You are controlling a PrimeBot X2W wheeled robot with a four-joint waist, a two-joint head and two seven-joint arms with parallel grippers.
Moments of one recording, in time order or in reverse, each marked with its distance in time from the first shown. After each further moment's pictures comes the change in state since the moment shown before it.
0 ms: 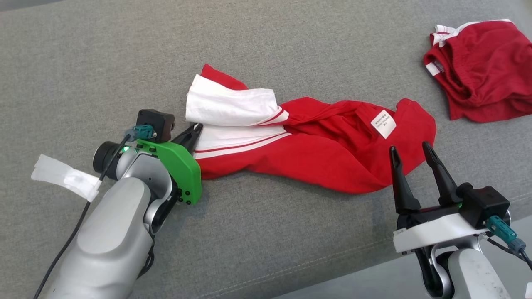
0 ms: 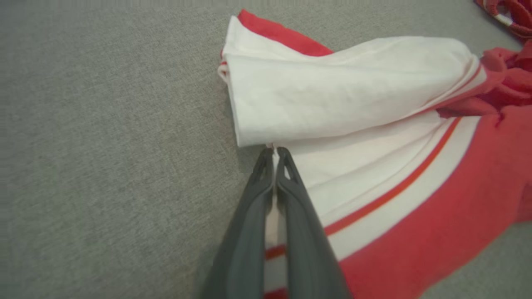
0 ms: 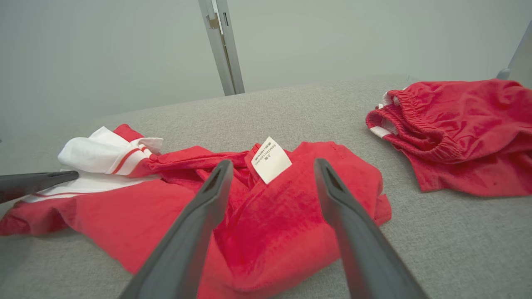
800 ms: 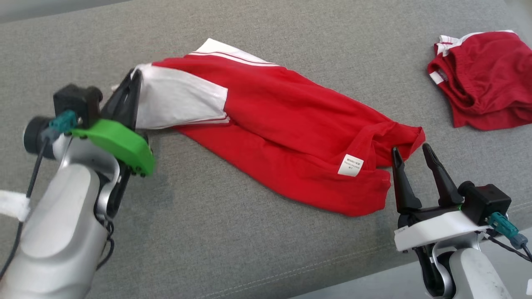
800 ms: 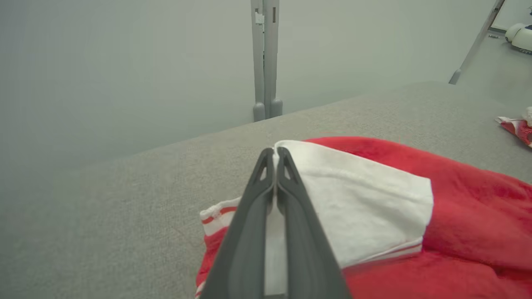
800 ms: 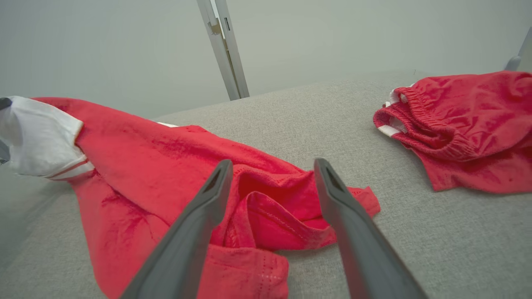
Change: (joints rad) left arm -0.036 0.126 0.115 -0.165 0.019 0.084 -0.174; right arm -0.014 0.001 0.001 0.022 0.054 0.000 0.028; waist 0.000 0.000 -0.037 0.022
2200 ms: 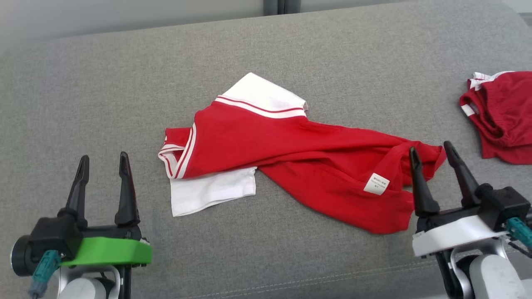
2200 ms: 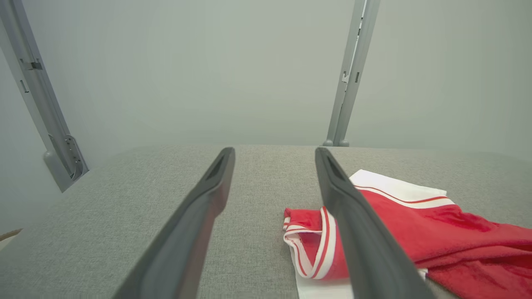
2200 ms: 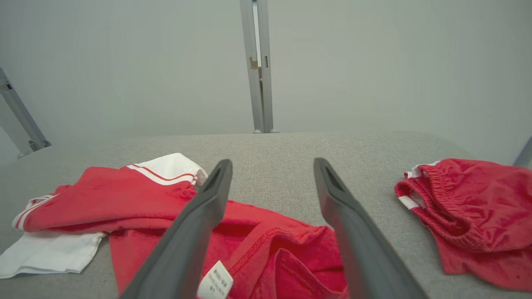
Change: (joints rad) left arm 0.578 0.011 0.149 -0.478 0.017 0.292 -0.212; right arm 0.052 -0.053 -0.064 -0.128 -0.091 0.000 0.050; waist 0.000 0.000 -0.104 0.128
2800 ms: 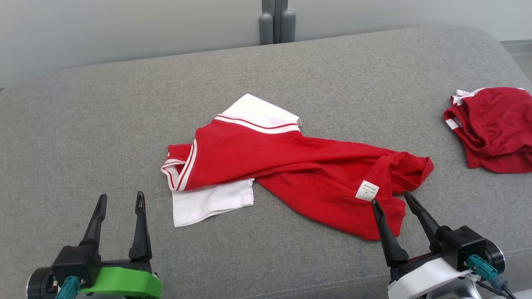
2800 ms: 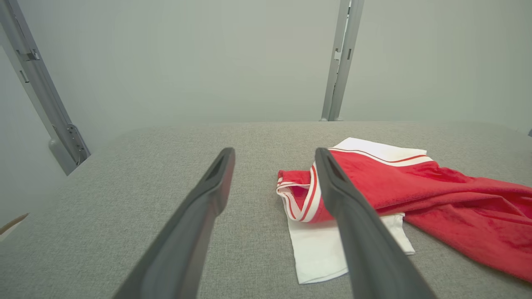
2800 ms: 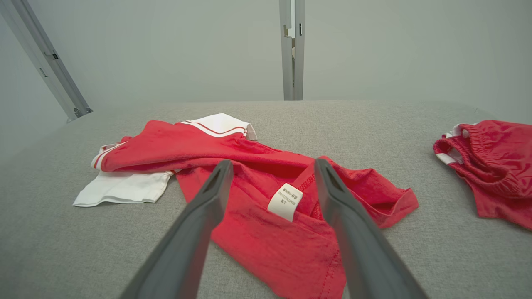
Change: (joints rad) left arm 0.128 0.010 -0.046 0.019 0.017 0.017 0.009; right arm 0.178 0.032 0.131 -0.047 -0.044 0.000 0.064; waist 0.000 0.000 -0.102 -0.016
